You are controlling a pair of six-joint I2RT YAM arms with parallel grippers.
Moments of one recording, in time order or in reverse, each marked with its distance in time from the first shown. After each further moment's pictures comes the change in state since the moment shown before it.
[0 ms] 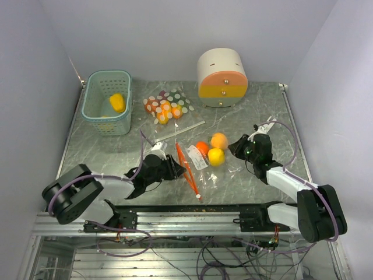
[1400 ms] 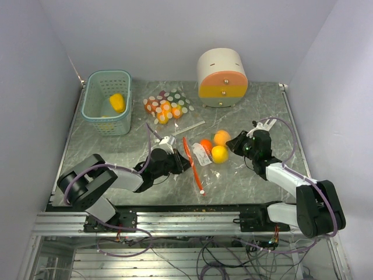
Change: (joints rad) left arm -0.001 0.121 0.106 0.087 0.062 -0.024; right arm -0.001 0.051 0.053 0.008 -0.055 0.021
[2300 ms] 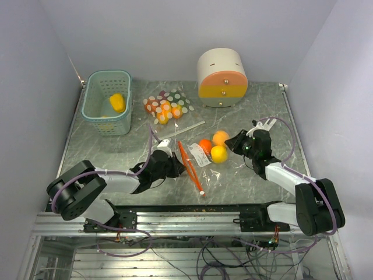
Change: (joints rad) left arm -0.018 -0.111 -0.001 -0.277 -0.107 0.106; right arm 0.000 0.016 -0.002 0.050 -0.025 0.019
